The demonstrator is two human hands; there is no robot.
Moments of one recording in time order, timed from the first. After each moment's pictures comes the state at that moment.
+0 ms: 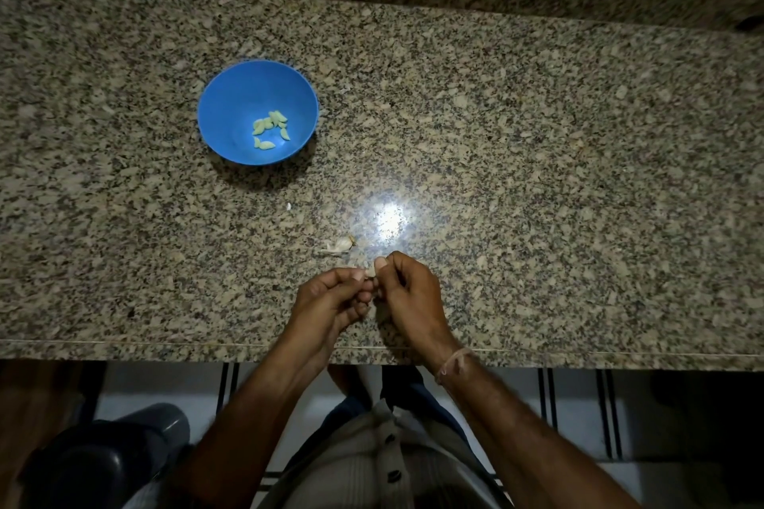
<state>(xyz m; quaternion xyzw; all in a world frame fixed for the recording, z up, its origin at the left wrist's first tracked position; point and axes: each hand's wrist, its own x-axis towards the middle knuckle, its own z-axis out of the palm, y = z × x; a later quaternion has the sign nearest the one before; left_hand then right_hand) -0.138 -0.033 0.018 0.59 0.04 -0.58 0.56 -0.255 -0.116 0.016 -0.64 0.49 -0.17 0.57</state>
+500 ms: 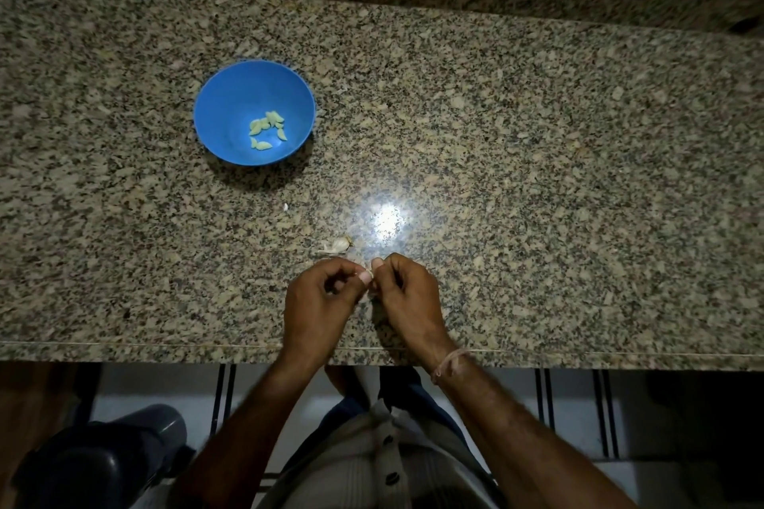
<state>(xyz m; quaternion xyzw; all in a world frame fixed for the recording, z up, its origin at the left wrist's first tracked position) -0.141 -0.032 0.027 0.79 -0.27 -0.34 0.43 -0.253 -0.117 0.010 -0.65 0.50 -0.16 0.54</state>
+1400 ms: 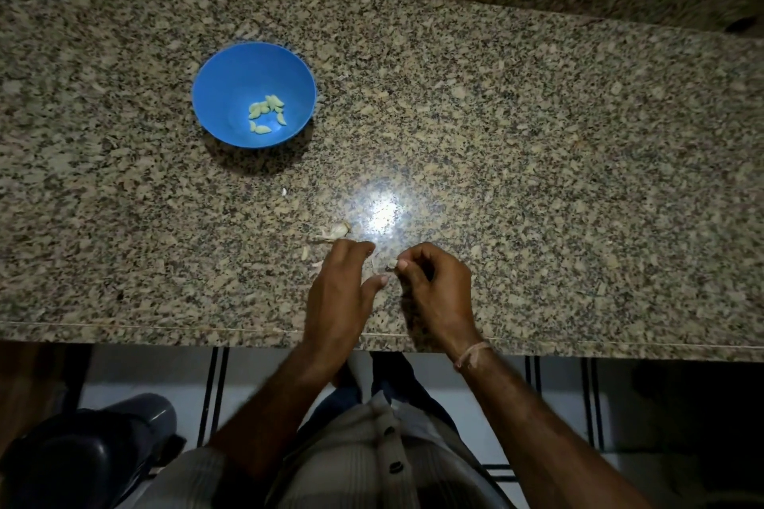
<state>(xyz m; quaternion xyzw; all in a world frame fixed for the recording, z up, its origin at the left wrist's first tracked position) -0.165 -0.036 0.001 0.81 -0.45 -0.23 0.31 -0.293 -0.129 0.010 -0.68 0.53 -0.18 0.48</state>
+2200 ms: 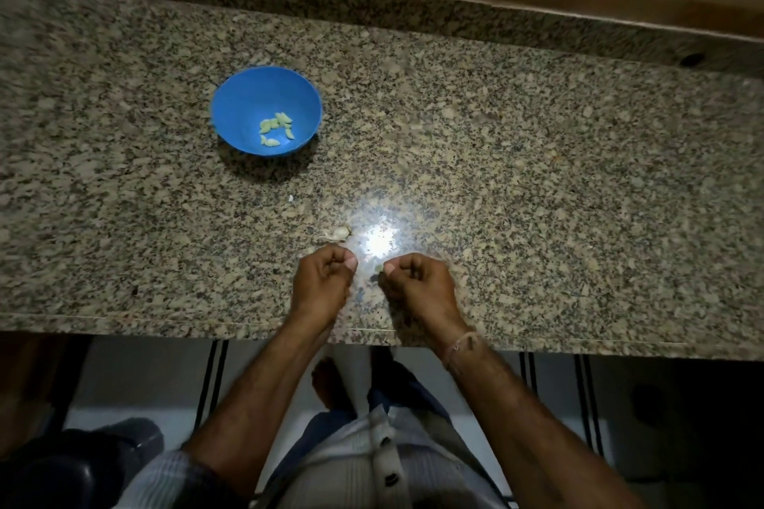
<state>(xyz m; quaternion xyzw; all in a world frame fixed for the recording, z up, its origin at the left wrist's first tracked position) -0.145 -0.029 0.012 0.75 -0.14 -0.41 0.50 -0.281 -0.115 0.013 -0.53 0.55 -0.16 0.62</state>
